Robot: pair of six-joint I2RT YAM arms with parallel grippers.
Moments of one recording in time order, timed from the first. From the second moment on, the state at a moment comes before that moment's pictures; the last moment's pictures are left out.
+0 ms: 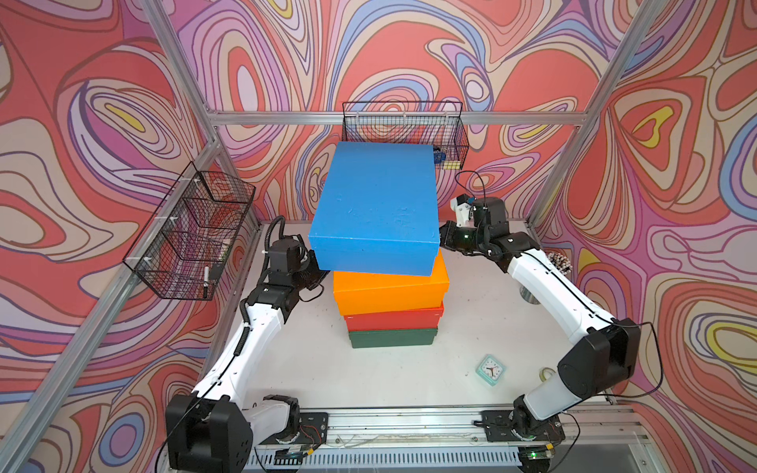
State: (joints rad) left arm -0.13 1.22 0.98 -0.27 0.31 -1.00; right arm 0.33 1.59 1.53 -0.50 -0.40 0.56
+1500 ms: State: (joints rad) left arm -0.15 1.24 1.21 -0.44 0.05 -0.86; right arm 0.31 1.54 1.53 -0.58 -0.29 0.55
